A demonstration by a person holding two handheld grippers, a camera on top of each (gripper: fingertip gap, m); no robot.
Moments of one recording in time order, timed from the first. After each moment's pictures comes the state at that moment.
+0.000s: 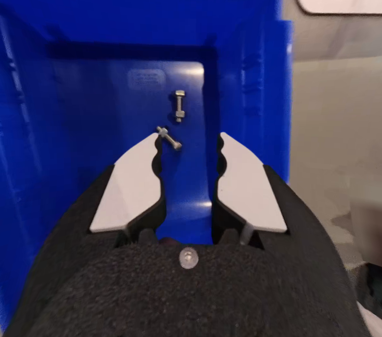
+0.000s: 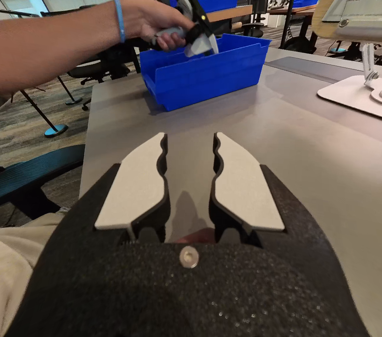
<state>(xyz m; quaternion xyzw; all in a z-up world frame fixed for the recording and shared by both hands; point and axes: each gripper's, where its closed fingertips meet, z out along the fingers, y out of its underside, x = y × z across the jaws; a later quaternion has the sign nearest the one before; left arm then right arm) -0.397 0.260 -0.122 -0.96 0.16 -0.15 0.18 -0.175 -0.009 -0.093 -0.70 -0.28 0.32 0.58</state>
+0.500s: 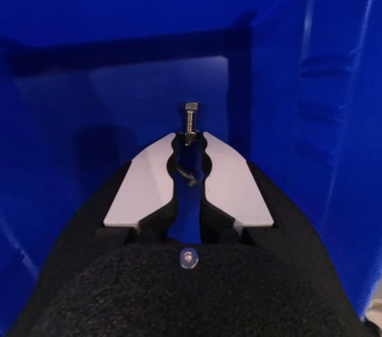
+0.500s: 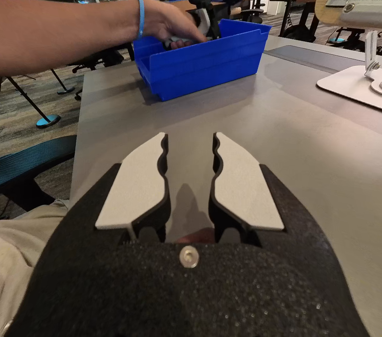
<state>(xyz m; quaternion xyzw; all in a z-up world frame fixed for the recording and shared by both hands) -0.392 0.278 -0.184 -0.97 0.21 -0.08 0.11 -0.175 -0.006 -0.104 -0.72 -0.29 0.30 0.56</state>
